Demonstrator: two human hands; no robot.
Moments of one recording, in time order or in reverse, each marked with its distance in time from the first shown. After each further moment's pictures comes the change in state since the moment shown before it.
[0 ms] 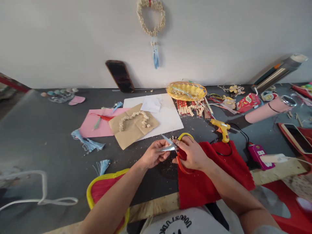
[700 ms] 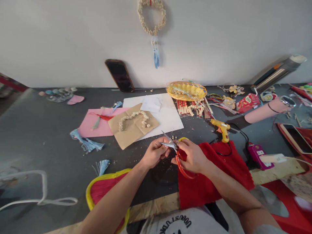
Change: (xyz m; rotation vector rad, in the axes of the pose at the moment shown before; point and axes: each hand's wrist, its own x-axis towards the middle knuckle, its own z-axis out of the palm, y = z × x) left_hand 0.001 -0.004 0.001 0.055 0.000 0.251; right_hand 0.001 -0.018 -0.010 0.225 -0.047 0.146
